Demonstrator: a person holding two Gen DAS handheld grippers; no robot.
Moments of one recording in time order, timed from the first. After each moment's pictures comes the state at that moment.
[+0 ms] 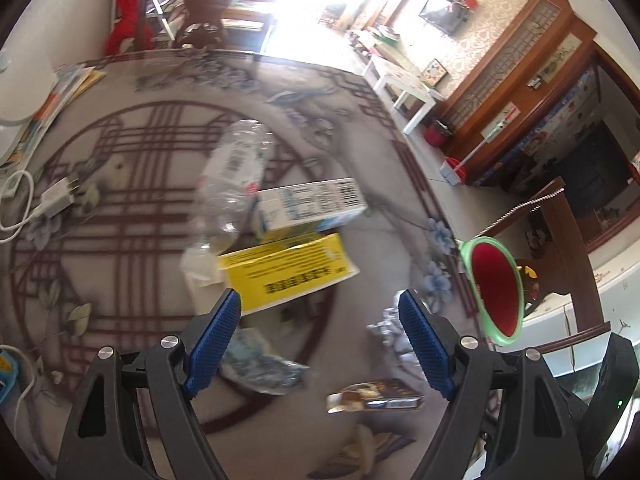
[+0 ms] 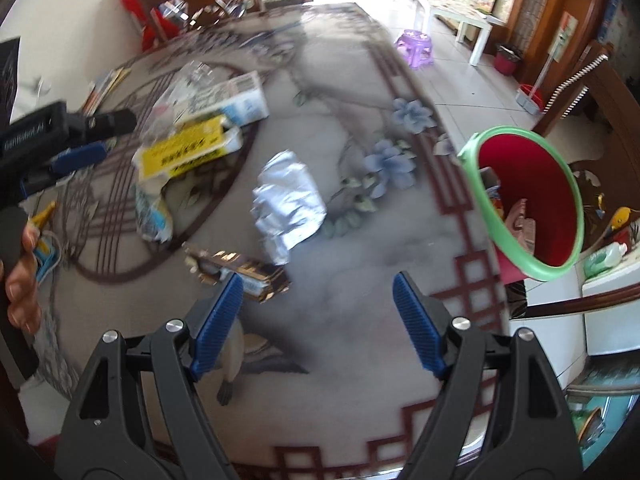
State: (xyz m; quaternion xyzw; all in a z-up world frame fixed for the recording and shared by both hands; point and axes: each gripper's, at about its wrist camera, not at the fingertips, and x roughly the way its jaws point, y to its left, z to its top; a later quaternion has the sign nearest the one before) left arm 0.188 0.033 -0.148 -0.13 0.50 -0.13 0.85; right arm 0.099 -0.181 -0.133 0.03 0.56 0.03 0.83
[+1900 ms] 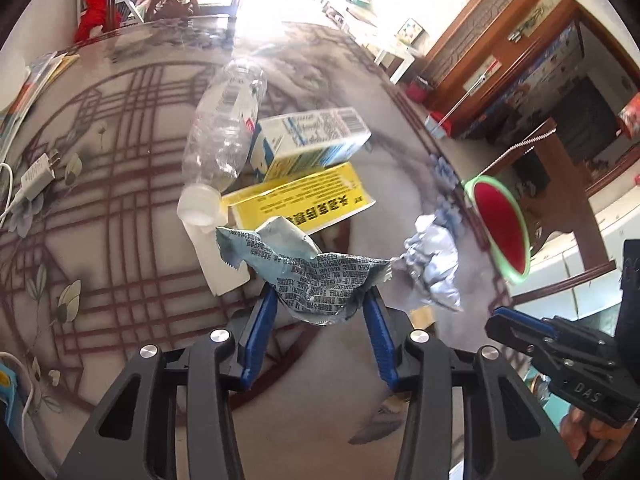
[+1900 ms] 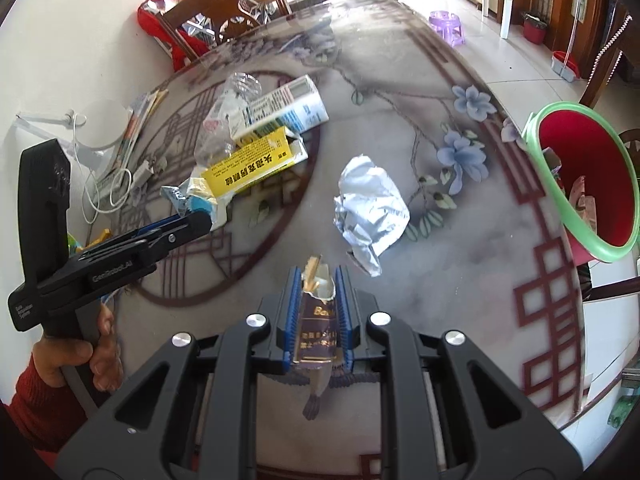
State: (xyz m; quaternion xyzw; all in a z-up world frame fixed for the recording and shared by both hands) left arm 0.172 0.036 -0.180 -0.09 0.54 -0.20 0.82; right arm 0.107 -0.168 -0.124 0.14 0.54 0.08 0.82
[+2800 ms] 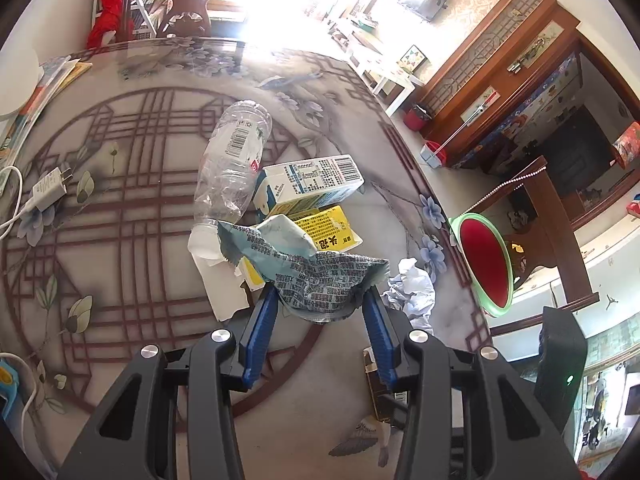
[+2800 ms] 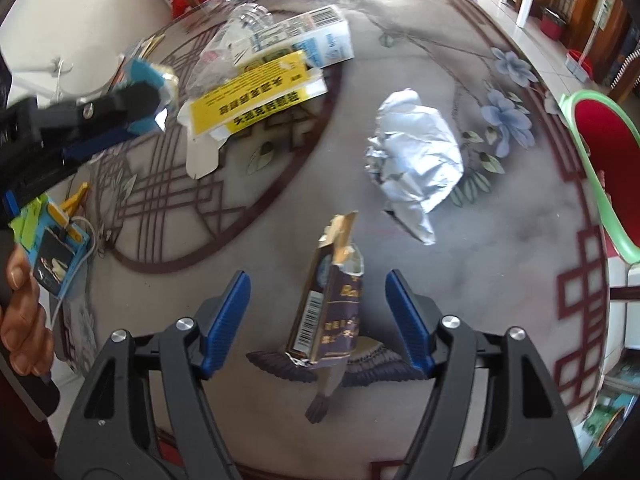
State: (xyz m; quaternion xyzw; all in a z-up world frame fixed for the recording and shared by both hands) left arm 0.177 0.047 -0.154 -0.13 0.51 -0.19 0.83; right arm 0.114 -0.119 -0.178 0.06 0.61 0.10 0.79
